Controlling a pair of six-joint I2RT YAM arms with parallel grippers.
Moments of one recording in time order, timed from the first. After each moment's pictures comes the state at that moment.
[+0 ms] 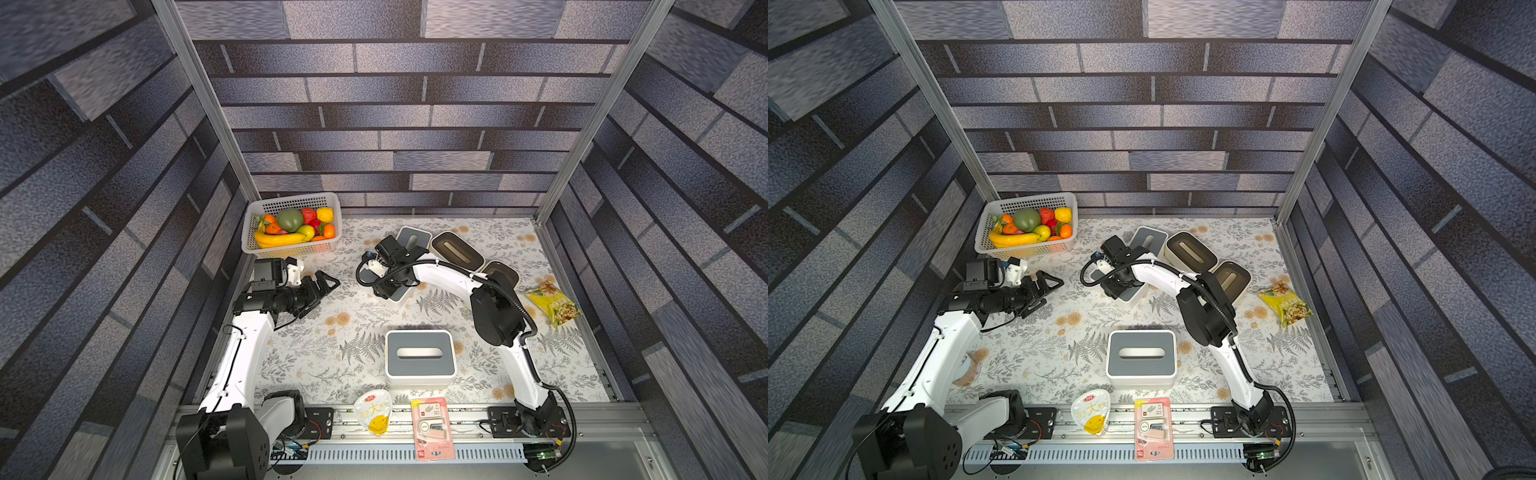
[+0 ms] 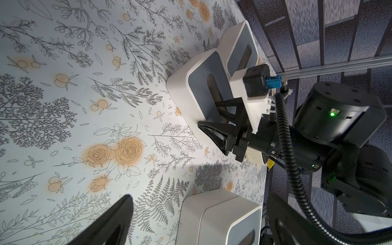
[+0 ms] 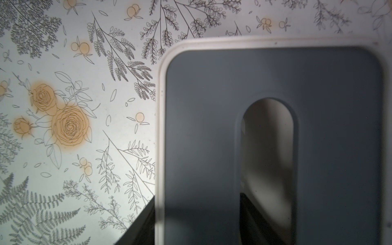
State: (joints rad) left arm 0.12 1.10 0.88 -0.69 0.70 -0.50; right arm 0.78 2.25 1.88 -0.75 -0.16 -0.16
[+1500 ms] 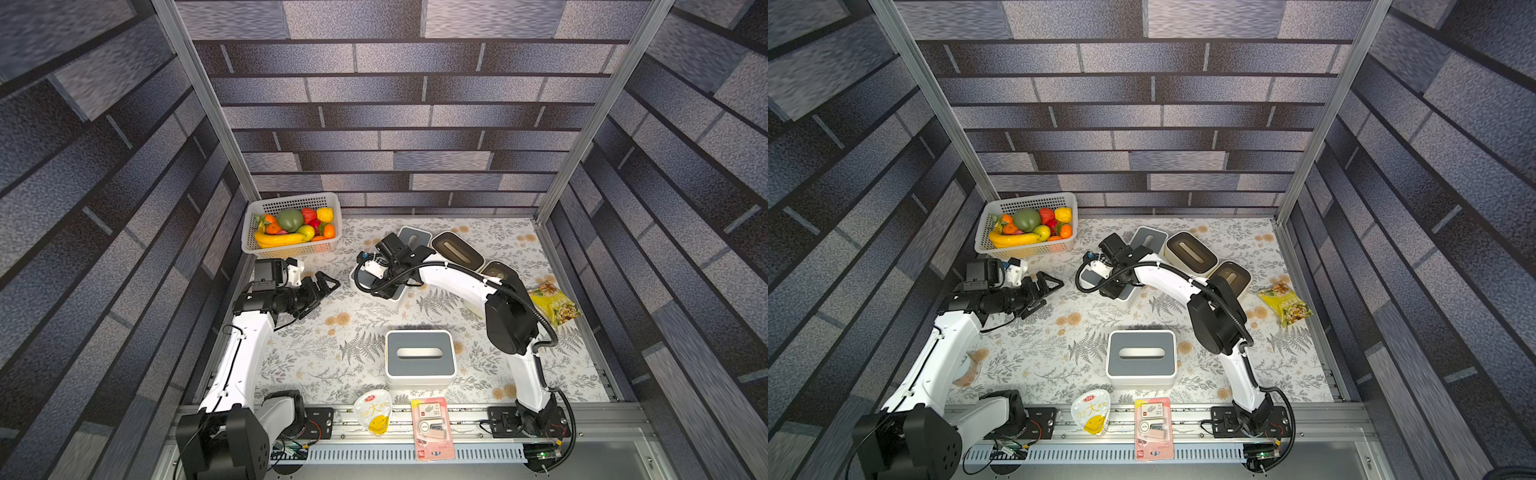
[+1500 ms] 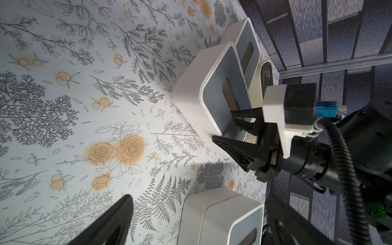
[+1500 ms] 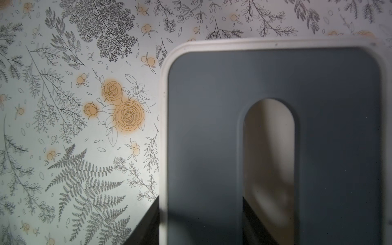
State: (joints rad) left arm 0.12 1.10 0.88 -0.71 0.70 -0.49; right arm 0.82 2.12 1.81 -0.72 -0.22 -0.27
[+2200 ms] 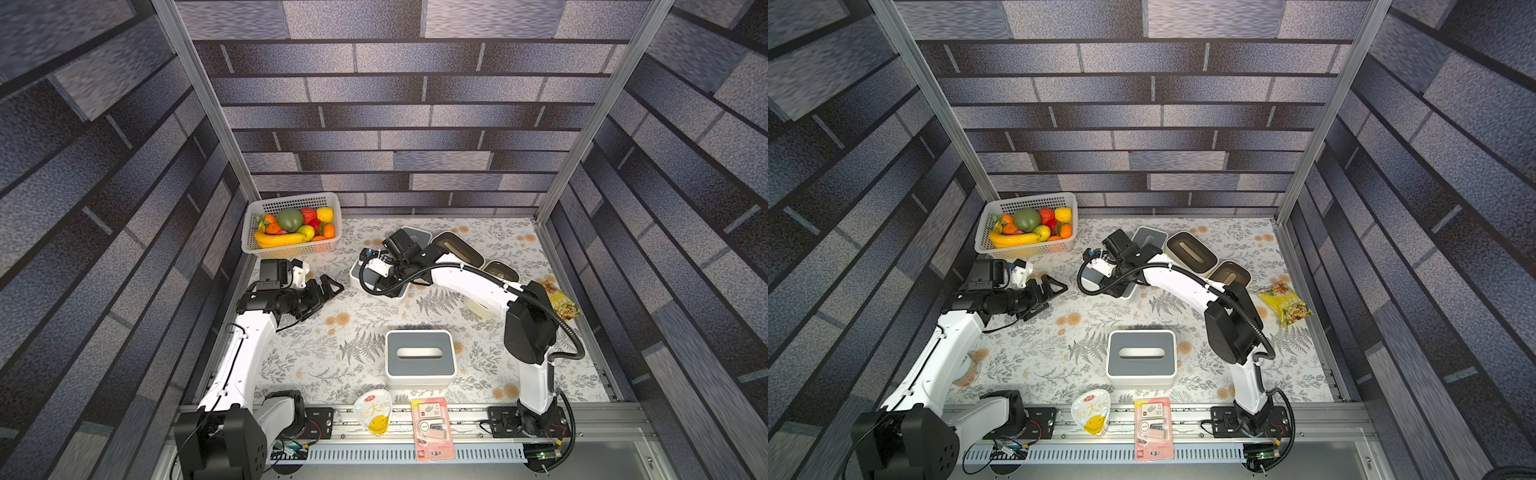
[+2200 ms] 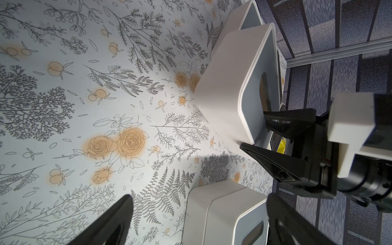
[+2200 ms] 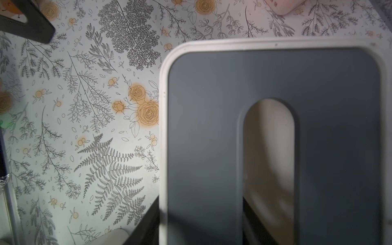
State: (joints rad) left arm 0.06 1.10 0.88 -0.74 0.68 -0.46; right arm 0.83 1.98 1.73 -0.72 -0.23 -0.32
